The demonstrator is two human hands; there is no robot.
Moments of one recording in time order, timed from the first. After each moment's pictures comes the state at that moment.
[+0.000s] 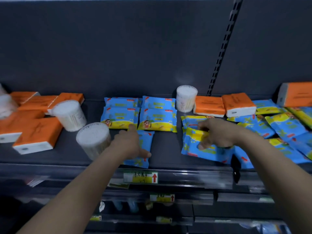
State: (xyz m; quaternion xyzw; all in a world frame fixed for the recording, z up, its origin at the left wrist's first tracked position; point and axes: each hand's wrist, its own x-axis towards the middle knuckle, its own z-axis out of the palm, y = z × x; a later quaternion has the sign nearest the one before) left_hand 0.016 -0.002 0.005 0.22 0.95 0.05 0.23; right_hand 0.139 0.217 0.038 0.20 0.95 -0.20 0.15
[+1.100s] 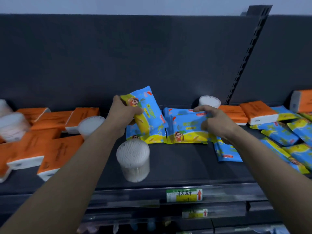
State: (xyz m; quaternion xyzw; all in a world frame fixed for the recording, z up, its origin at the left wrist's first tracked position) left_hand -0.119 -0.055 0.050 0.16 0.71 0.66 0.17; right_hand 0.045 0.147 0.039 0.32 0.81 -0.47 -0.14
